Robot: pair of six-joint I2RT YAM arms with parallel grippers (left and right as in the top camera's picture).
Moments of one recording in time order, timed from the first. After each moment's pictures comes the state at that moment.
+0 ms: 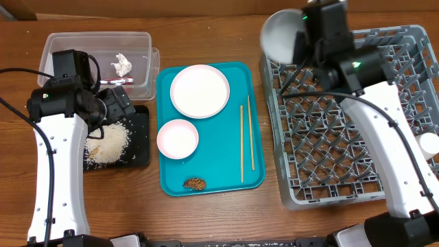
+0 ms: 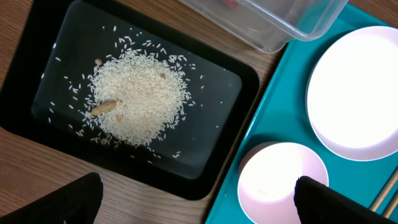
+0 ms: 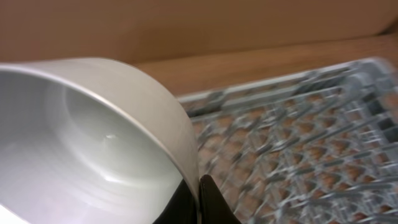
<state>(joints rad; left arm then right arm) 0.16 1.47 1.43 -1.18 -0.03 -0.37 0.31 1.65 1.80 -0.94 0.40 0.33</state>
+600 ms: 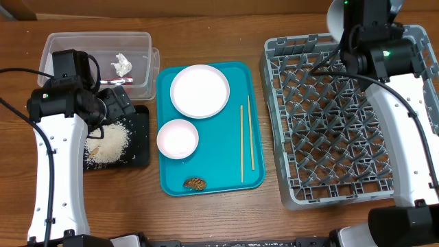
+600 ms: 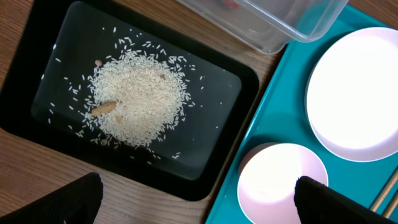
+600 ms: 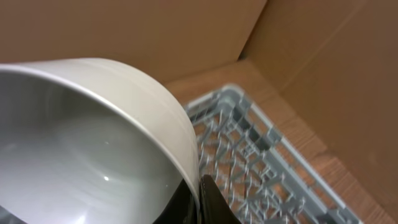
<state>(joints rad) 0.16 1.47 1.43 -1.18 -0.03 -0.37 0.14 1.66 1.80 -0.86 0.70 0.28</state>
